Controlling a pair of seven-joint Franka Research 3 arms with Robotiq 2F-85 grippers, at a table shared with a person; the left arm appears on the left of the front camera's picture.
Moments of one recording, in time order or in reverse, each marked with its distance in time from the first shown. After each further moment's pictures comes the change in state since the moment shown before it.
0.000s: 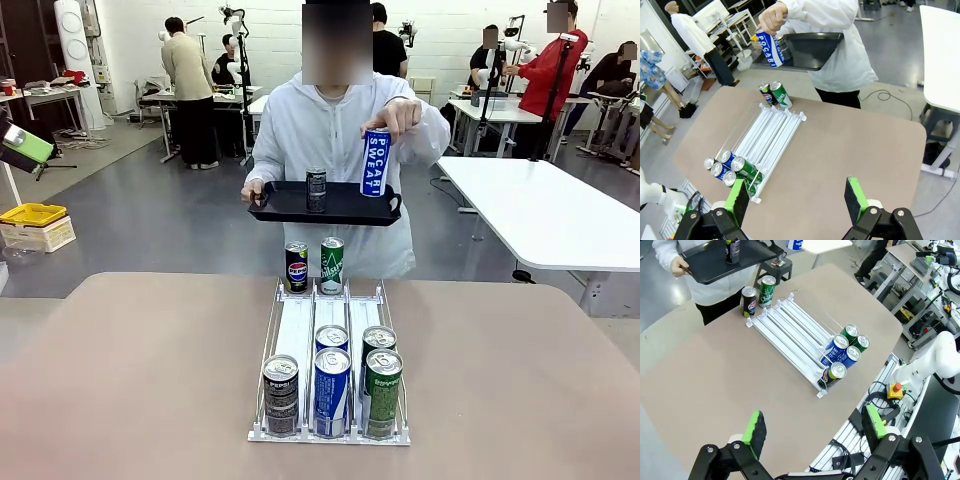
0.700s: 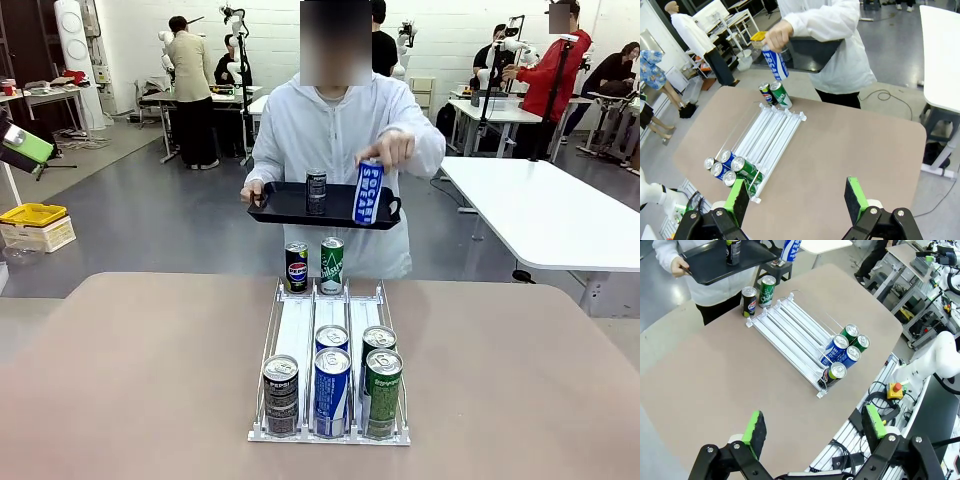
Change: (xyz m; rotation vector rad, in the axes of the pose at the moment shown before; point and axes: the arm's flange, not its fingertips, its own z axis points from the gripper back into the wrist) left arm 0.000 0.000 0.000 0.000 0.000 0.000; right arm 0.000 0.000 0.000 0.000 0.000 0.000
